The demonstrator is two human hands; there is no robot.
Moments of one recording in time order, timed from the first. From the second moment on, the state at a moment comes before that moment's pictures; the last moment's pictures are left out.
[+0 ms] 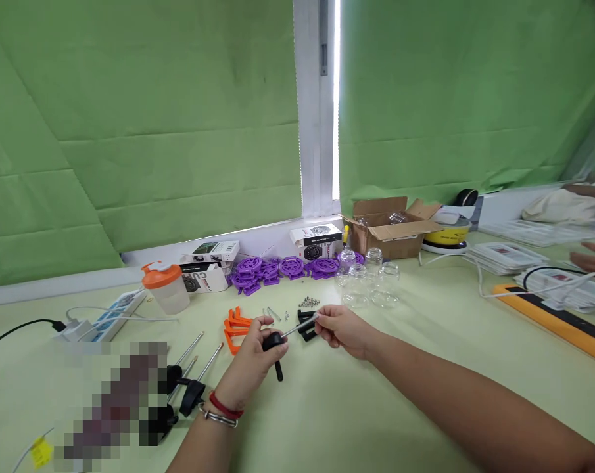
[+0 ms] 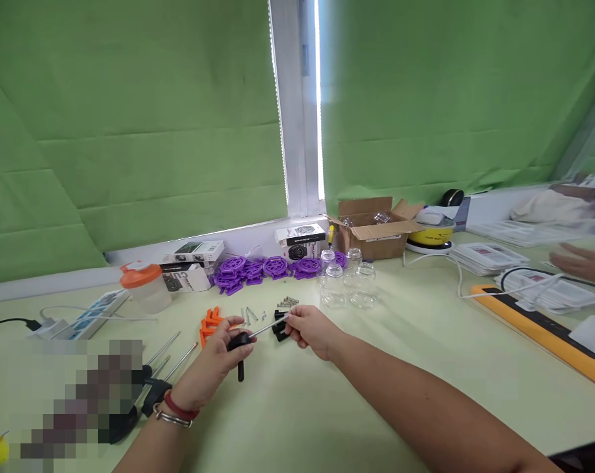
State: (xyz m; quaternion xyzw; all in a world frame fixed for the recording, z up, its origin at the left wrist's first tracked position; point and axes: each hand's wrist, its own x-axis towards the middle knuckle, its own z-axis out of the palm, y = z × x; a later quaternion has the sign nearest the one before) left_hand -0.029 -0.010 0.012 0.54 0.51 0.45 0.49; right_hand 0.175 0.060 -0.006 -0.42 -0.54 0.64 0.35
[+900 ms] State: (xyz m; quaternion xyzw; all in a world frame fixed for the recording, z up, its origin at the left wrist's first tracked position) left_hand -0.031 -0.006 0.004 0.67 0.52 0.24 0.47; right_hand 0.192 0.048 -0.044 -0.41 -0.54 0.64 0.37
